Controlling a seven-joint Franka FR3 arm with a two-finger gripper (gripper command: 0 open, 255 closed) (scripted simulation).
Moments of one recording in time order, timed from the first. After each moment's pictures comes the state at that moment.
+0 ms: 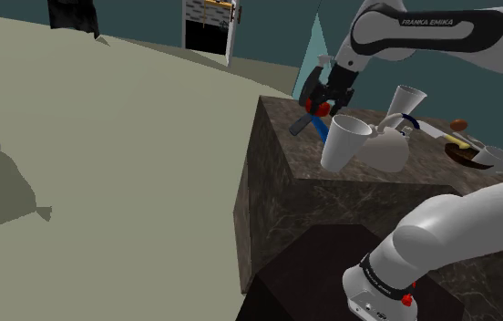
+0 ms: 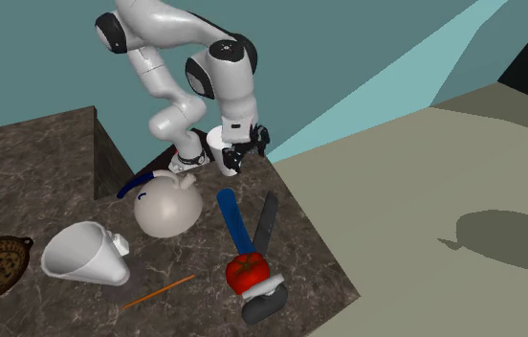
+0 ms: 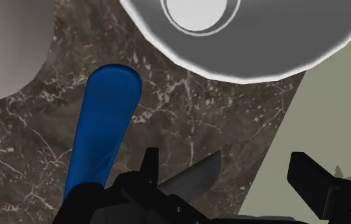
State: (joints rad) arm -0.14 -0.45 -0.12 -2.24 0.02 1.84 0.06
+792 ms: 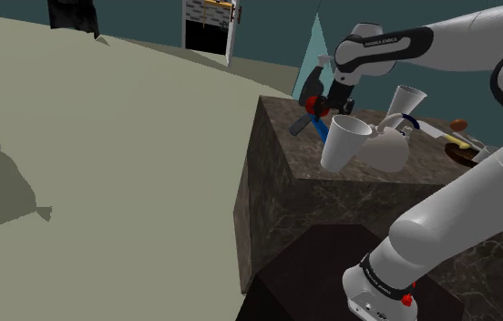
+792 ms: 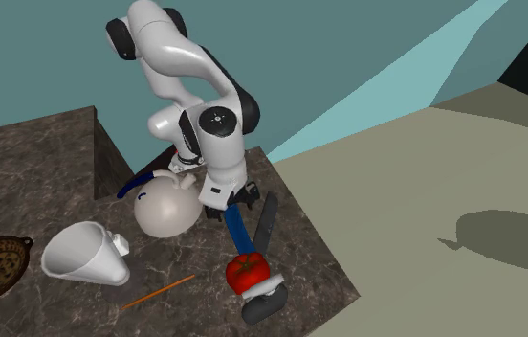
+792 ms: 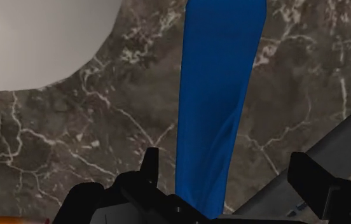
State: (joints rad) arm -0.25 -0.14 -0.23 -2.11 -0.03 1.96 0.11
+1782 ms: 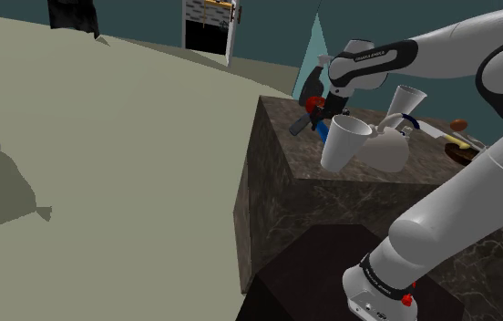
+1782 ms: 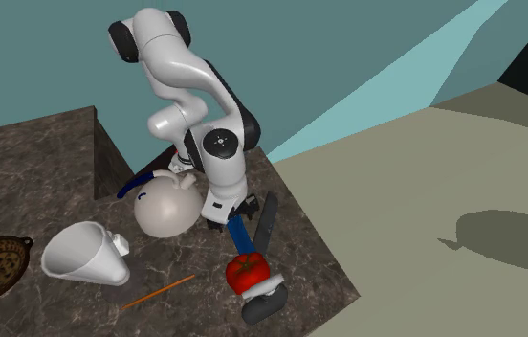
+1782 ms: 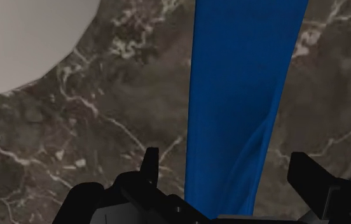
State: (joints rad) arm -0.26 -0.09 -0.24 -2.17 -0.03 2.08 0.11
